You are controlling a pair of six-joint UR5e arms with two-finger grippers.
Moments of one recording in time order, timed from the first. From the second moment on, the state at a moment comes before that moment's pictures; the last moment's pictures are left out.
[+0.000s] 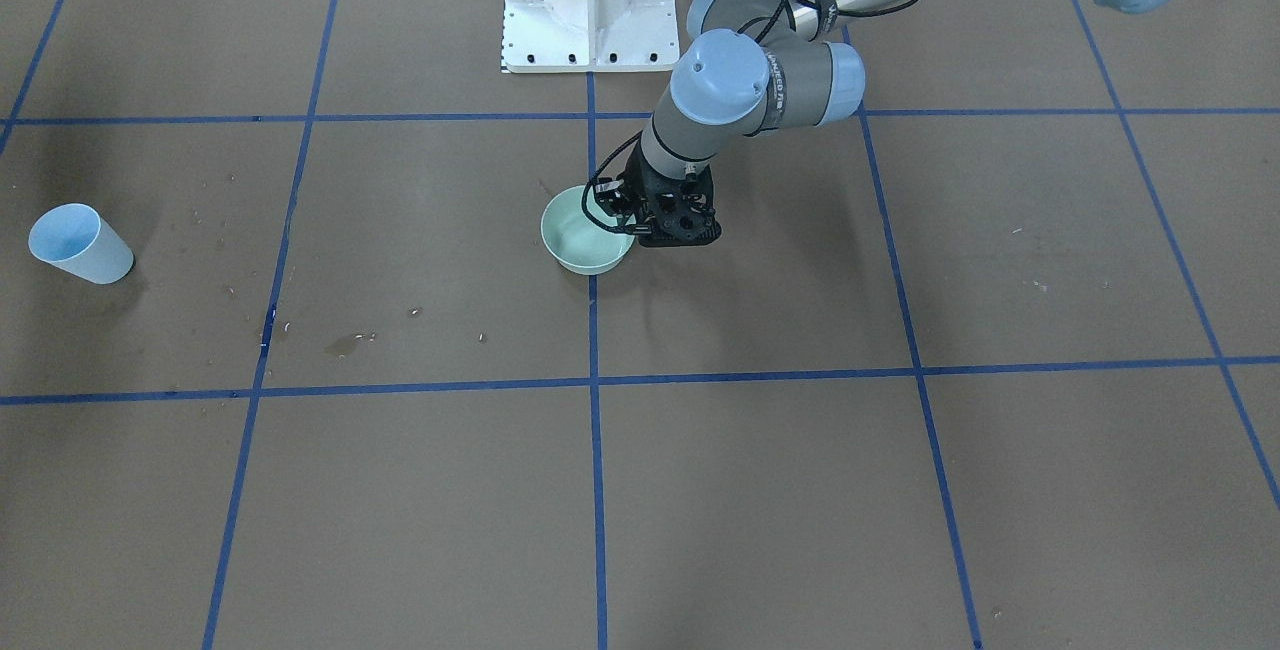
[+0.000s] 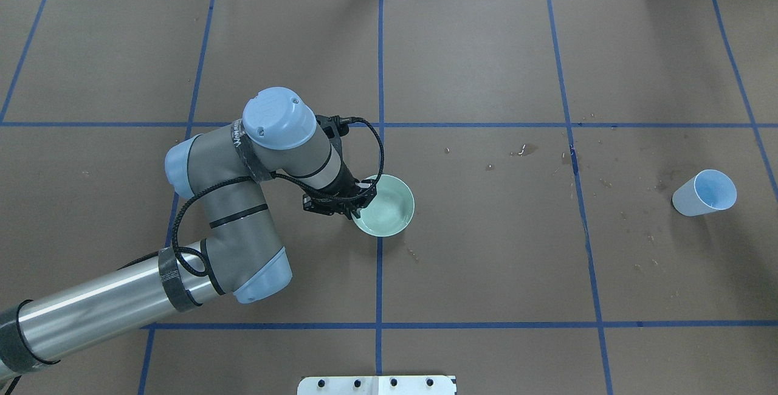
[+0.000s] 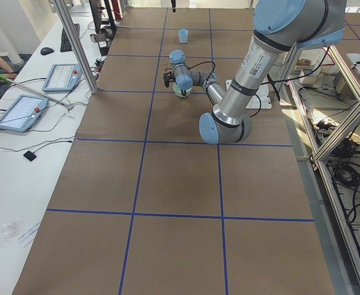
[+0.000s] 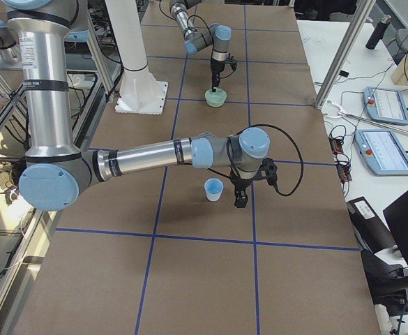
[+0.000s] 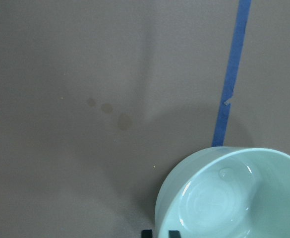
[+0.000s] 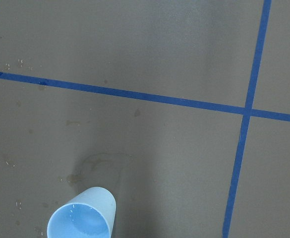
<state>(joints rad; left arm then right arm) -0.53 -2.28 -1.50 -1.89 -2.11 -1.41 1.43 -1.53 1.74 -1.69 2.41 0.02</state>
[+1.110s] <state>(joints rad) -0.65 -2.26 -1.66 -1.74 -2.12 -1.40 1.21 -1.87 1.75 -0.68 2.36 0.41</state>
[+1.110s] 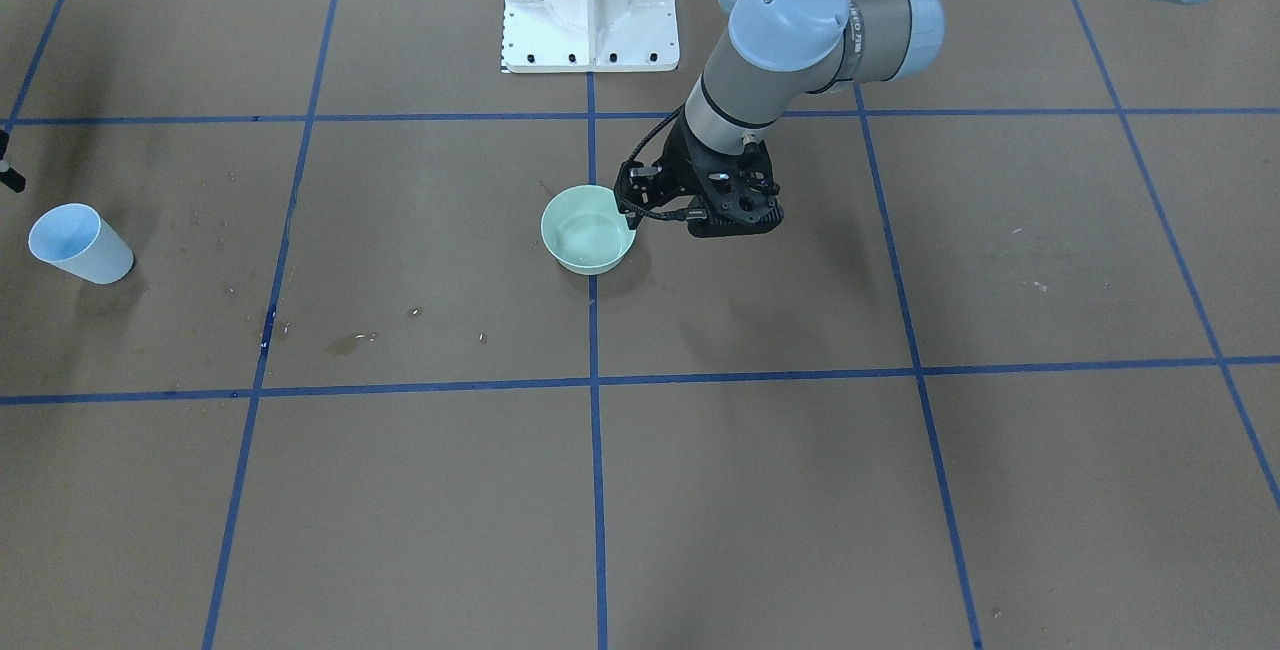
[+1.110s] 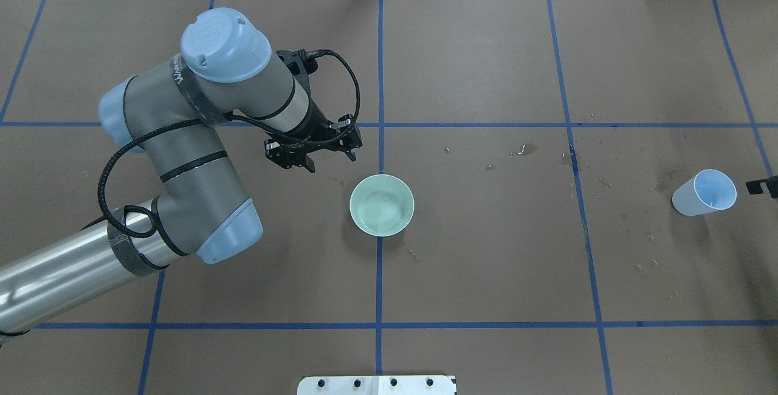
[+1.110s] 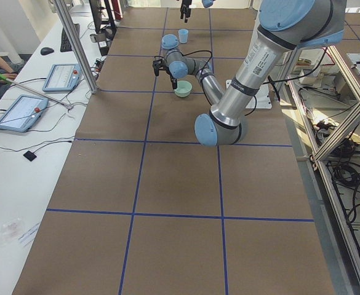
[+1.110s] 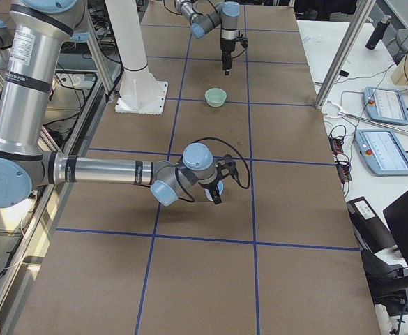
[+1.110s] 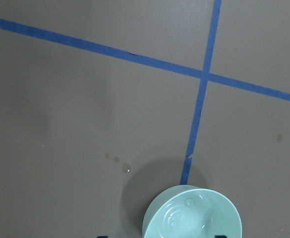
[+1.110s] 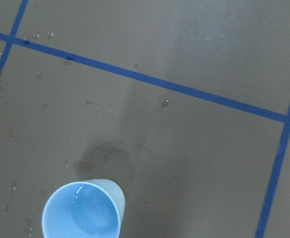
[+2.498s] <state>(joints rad) -0.65 -2.25 -1.66 -1.74 -2.11 -1.41 0.98 -1.91 1.52 -0.05 2.10 0.46</state>
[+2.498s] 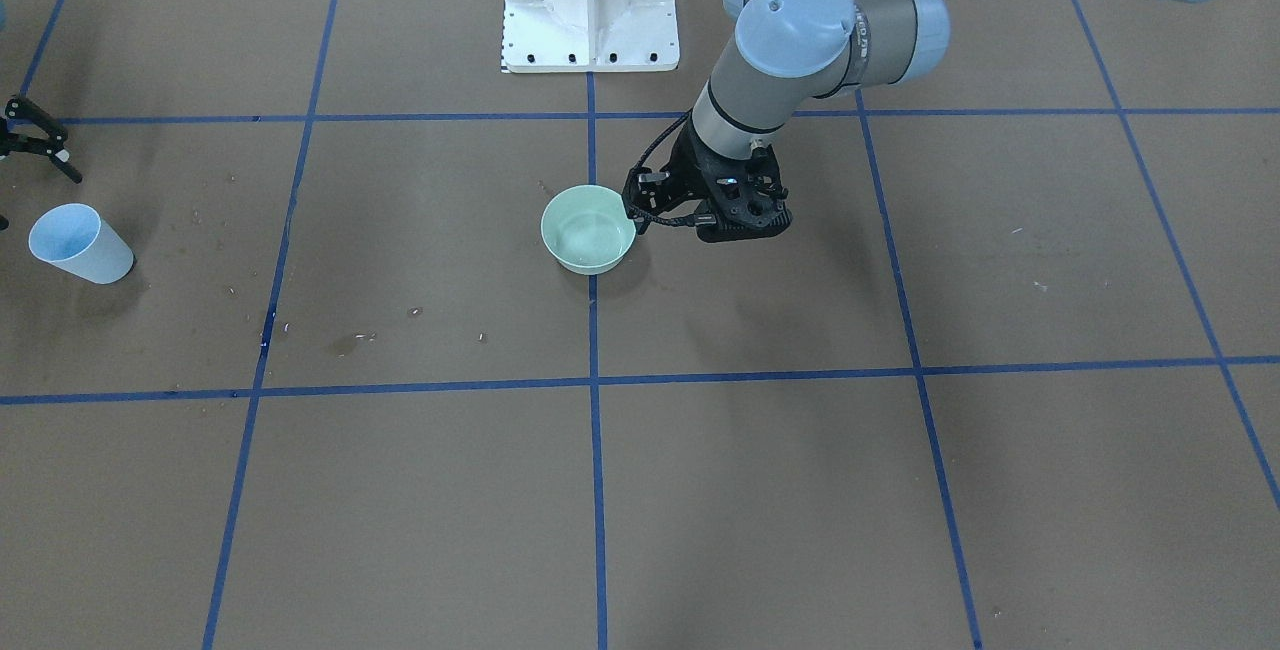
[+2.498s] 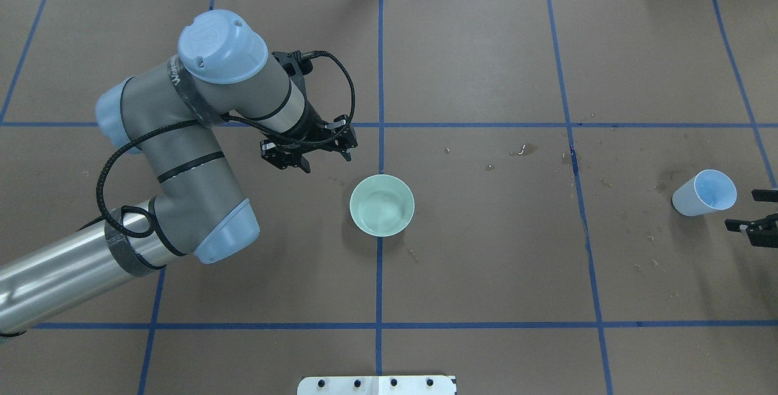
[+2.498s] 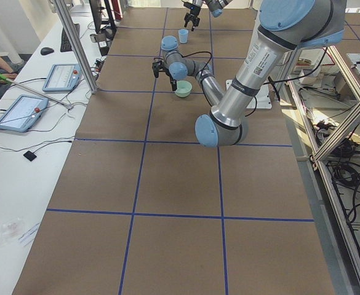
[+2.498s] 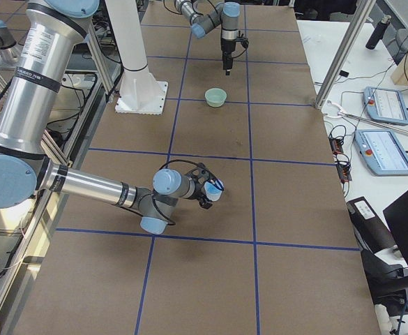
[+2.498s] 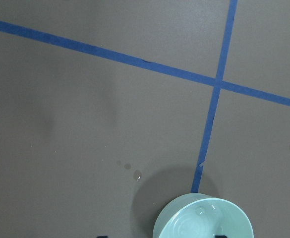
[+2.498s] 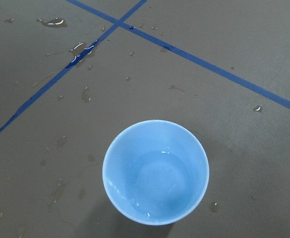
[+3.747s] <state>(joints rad) -0.65 -2.24 -1.66 -1.74 -2.11 -1.40 0.91 -1.80 1.41 -0.03 2.01 0.49</state>
